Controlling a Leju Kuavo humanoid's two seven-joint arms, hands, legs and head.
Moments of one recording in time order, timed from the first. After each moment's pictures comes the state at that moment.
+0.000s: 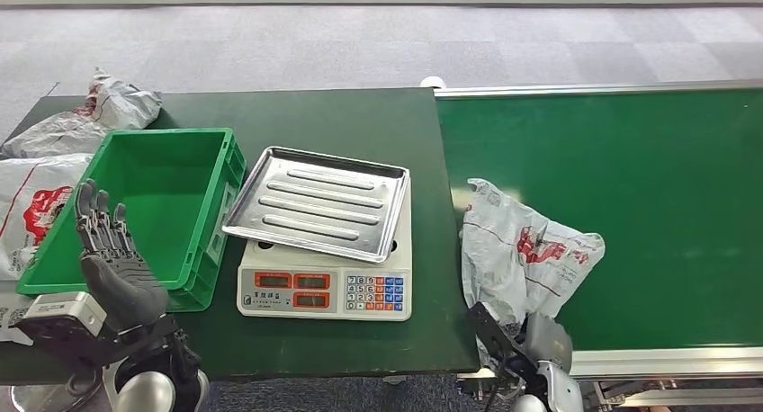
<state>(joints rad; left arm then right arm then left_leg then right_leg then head) 0.05 -0.17 -0.16 -1.78 -0.11 0.46 -0.31 0.07 0.14 -0.15 -1.18 1.15 -0.18 0.12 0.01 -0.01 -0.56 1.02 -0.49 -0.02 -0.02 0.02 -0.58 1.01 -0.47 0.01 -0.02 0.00</state>
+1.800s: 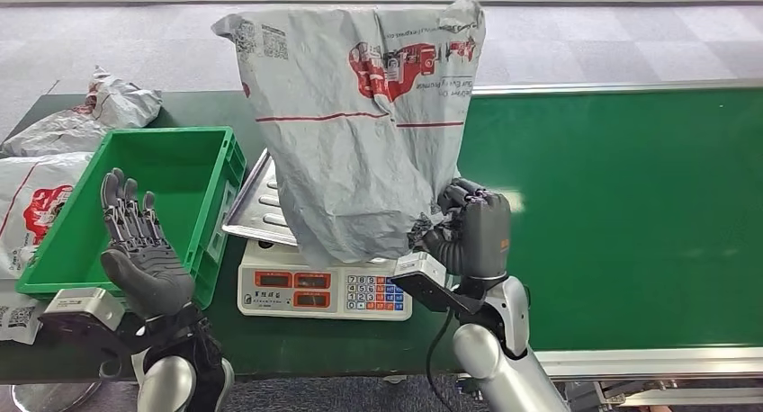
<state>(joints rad) -0.02 -0.18 -0.24 -1.70 0.01 0.48 -0.41 -0.22 0.10 0.37 -1.42 0.76 -0.58 -0.31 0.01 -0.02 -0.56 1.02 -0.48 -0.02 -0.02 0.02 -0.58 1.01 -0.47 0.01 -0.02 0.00</state>
